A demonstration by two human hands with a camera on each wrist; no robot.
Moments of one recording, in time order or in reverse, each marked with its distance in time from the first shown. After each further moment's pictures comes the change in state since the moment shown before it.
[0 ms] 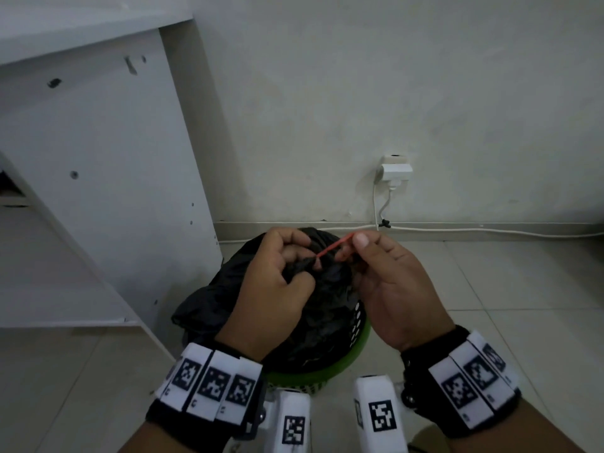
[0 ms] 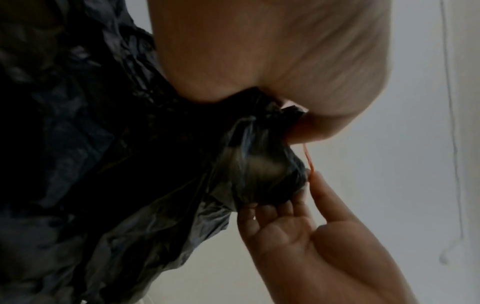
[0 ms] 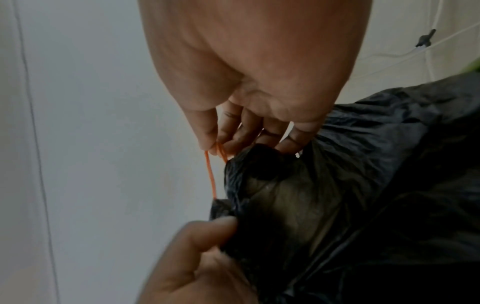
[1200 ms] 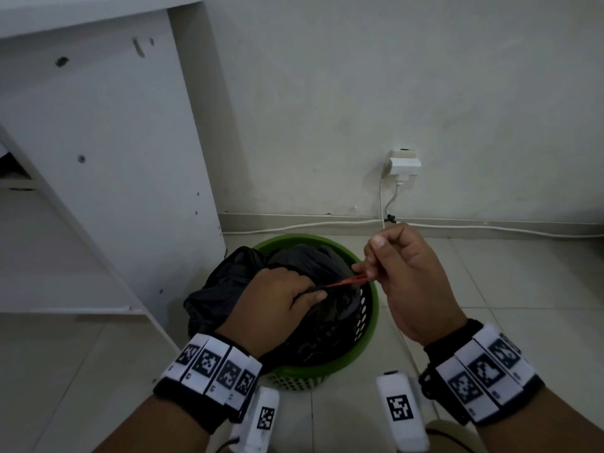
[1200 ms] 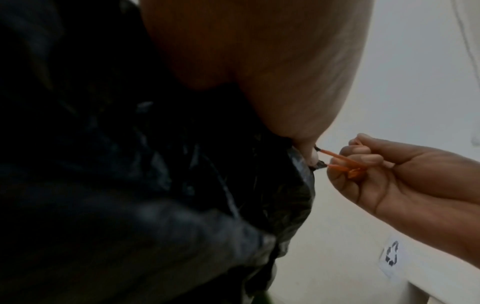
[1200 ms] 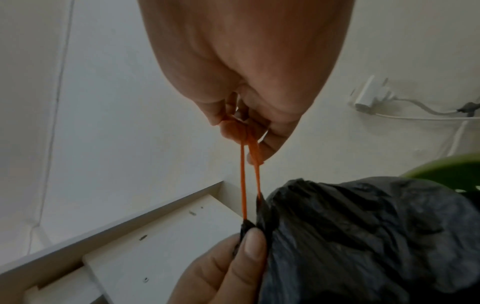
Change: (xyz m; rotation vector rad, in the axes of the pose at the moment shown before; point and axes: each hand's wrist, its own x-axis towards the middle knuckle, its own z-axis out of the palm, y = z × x) left_hand 0.003 -0.079 -0.030 0.825 -0.256 0.291; right_hand 0.009 0.011 -0.026 -0.500 0.028 -0.167
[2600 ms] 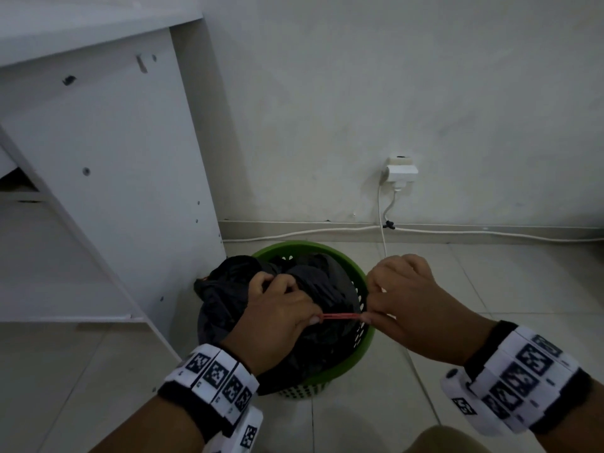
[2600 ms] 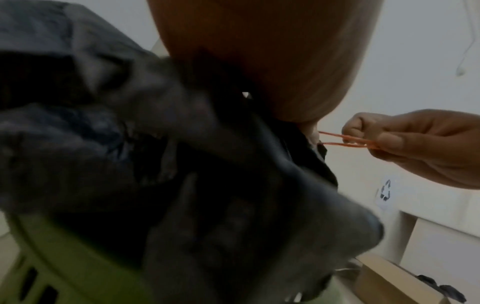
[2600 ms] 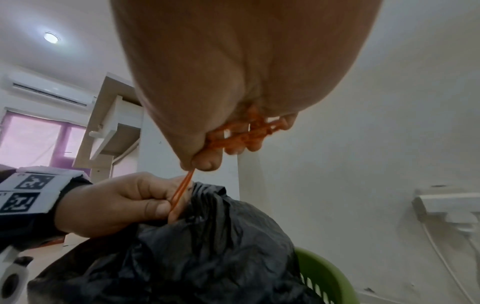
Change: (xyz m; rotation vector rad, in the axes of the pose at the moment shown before) left_hand -0.017 -0.011 0.023 0.198 0.084 0.151; right_hand -0.006 0.009 -0.052 -1.443 -0.541 -0.690
